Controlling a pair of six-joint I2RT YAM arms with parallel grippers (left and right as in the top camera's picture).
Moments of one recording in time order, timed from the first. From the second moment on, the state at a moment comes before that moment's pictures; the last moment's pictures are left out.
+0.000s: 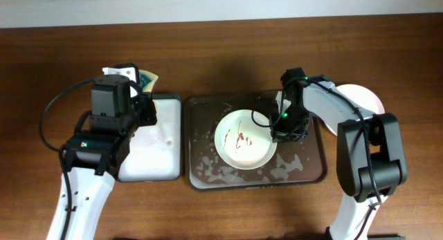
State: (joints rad) left arm -0.16 1.20 1.13 -0.66 -0.09 -0.20; right arm 0.18 2.01 1.32 -1.01 -0.33 0.19
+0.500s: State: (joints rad) left arm -0.16 1.40 0.96 -0.68 -0.06 -0.24; right arm 0.18 2.01 1.32 -1.01 -0.33 0.19
